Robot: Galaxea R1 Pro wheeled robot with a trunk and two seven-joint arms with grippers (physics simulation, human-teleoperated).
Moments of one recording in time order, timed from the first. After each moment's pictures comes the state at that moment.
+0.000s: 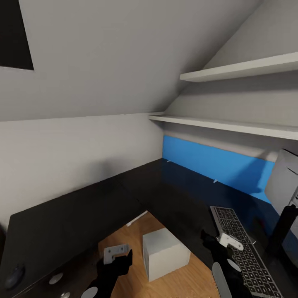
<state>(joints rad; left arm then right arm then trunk) 0.05 -0.08 -0.34 -1.57 0.31 0.41 0.42 -0.19 0.09 -0.13 -1.25 -0.33 0.22 -0.33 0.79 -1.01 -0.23</state>
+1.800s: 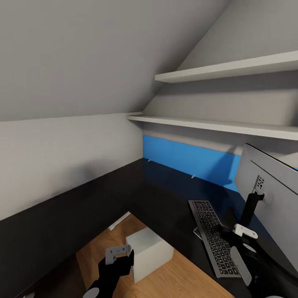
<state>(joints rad) 0.05 -0.08 -0.36 -1.57 0.31 0.40 0.41 -0.41 -0.14 -0.14 -0.86 -0.38 0.17 -0.24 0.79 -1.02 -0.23</state>
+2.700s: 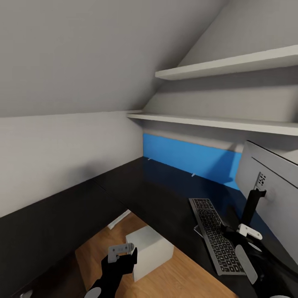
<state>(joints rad) 0.05 -0.08 -0.39 -1.60 0.31 0.40 0.42 -0.42 -0.17 -0.15 -0.87 -0.45 0.21 -0.23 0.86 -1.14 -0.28</state>
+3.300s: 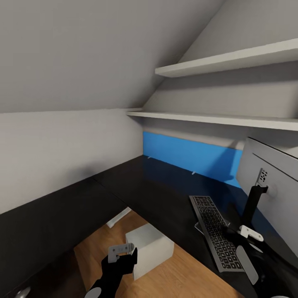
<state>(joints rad) 0.05 -0.08 -0.39 -1.60 0.31 0.40 0.42 -0.42 -0.17 -0.16 -0.86 -0.45 0.21 -0.23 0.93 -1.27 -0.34</state>
